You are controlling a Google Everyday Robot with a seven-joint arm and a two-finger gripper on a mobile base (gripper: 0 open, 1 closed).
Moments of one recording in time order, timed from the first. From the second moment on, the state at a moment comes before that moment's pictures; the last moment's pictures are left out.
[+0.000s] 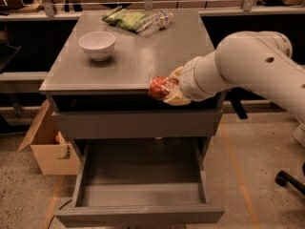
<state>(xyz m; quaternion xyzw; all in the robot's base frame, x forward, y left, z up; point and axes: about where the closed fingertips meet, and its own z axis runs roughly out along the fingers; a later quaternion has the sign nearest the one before) 0.573 -0.058 0.850 -0.62 0.69 -0.01 0.37</state>
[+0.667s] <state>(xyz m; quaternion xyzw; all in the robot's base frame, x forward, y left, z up) 0.615 -0.058 0.872 -0.65 0.66 0.01 0.36</state>
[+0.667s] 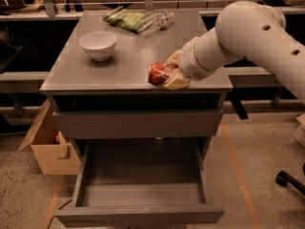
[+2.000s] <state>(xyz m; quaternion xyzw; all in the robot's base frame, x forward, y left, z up) 0.693 -0.044 0.862 -0.75 0.60 0.12 0.25</state>
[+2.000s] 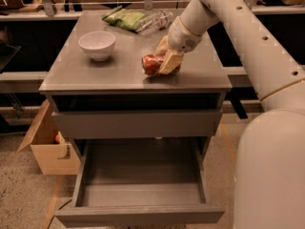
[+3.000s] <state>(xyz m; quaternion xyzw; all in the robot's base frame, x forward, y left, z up) 0.706 -0.036 0.860 -0.75 0.60 0.11 0.26</state>
